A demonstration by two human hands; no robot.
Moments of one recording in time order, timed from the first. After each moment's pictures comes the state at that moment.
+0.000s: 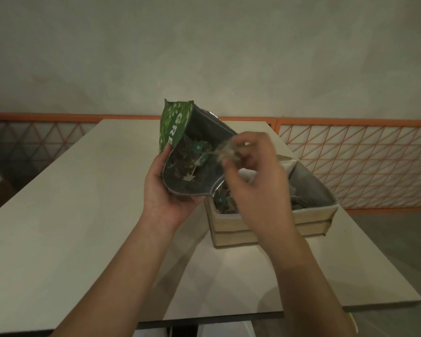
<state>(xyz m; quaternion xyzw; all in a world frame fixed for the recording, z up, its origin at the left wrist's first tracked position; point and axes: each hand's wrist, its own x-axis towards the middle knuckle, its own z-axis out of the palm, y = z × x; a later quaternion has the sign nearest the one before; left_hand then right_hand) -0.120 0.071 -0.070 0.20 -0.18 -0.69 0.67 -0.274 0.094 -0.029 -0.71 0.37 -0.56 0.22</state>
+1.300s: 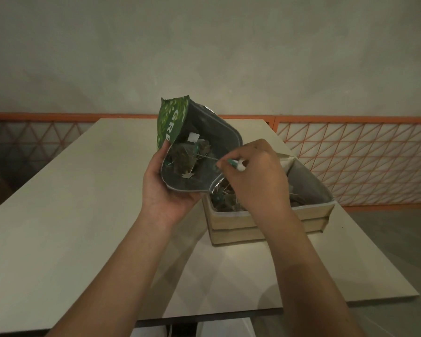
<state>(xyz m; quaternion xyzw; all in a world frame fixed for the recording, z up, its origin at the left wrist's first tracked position) -0.121 0.069 -0.071 0.18 -0.18 -0.71 0.66 -0.278 0.062 -0.037 -0.73 0.51 -0.45 0.07</state>
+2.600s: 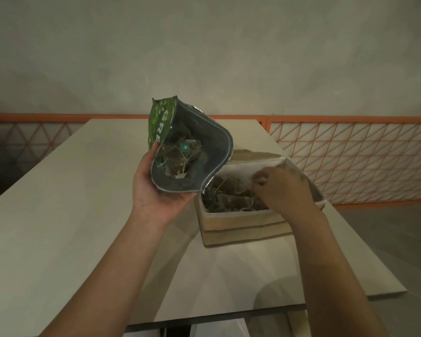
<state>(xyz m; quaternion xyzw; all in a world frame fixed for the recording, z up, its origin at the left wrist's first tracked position) -0.124 0.071 -0.067 0.18 -0.17 -0.71 0.66 -0.338 0.027 -0.058 -0.73 0.67 -0.16 0.05</state>
